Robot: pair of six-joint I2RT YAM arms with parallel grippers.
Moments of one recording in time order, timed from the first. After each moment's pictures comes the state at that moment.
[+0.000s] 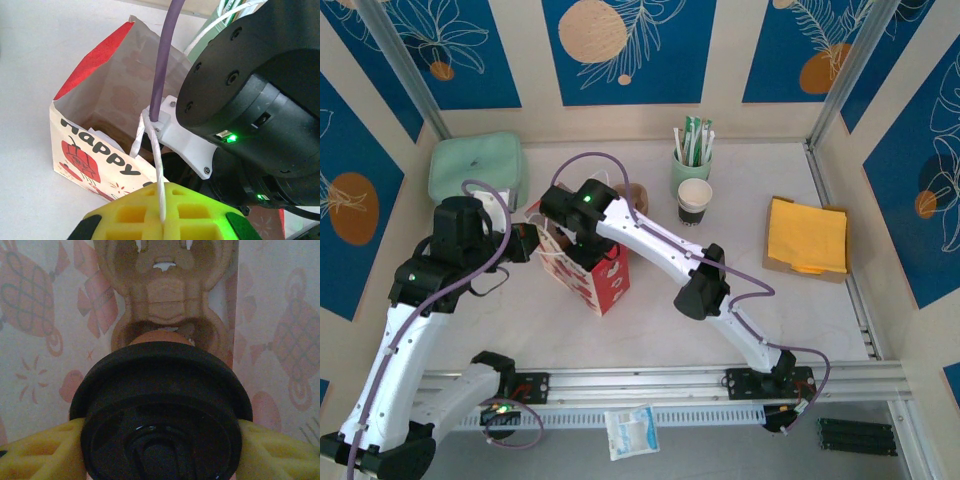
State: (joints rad) left arm -0.29 0.86 1.20 -0.95 0.23 -0.36; right arm 1.04 2.41 2.64 -1.70 0.00 0.28
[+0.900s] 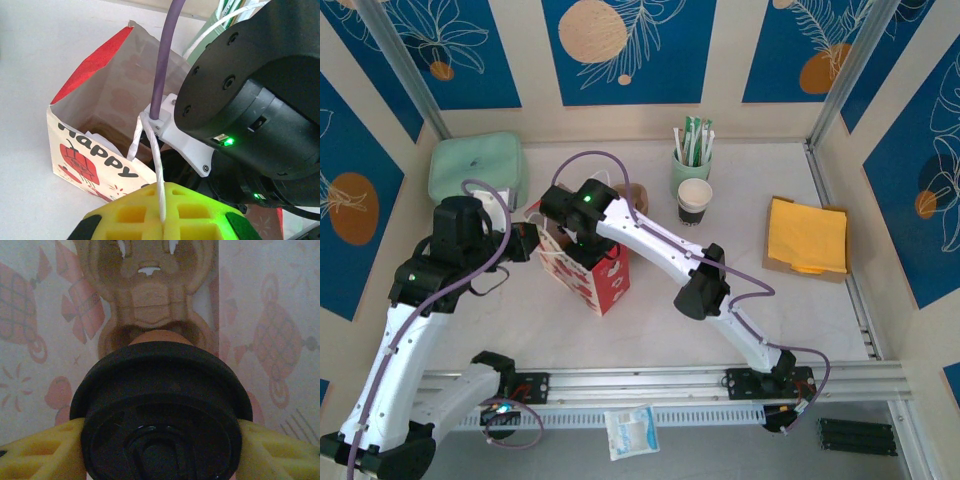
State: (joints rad) left arm -0.29 0.86 1.20 -0.94 0.23 -0.36; right arm 1.04 2.41 2.64 -1.70 0.05 0.30
